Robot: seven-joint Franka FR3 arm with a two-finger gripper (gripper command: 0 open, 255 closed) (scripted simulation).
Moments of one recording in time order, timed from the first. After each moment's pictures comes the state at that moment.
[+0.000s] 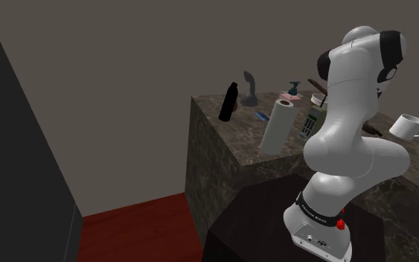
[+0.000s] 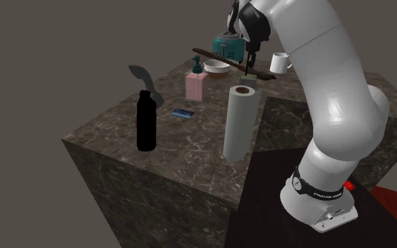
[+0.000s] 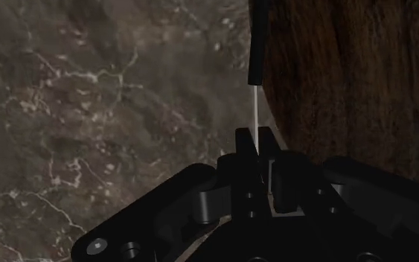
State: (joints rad) arm -0.89 0.74 -0.96 -1.51 0.56 1.97 -1.38
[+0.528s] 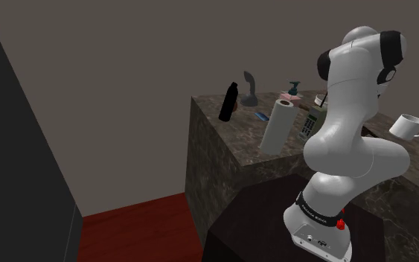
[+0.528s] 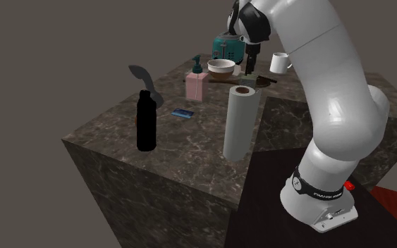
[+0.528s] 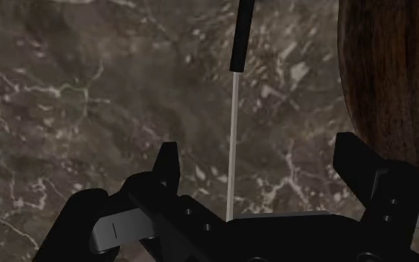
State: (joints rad) arm -0.89 0.74 -0.95 -1.53 0.56 1.93 -1.39
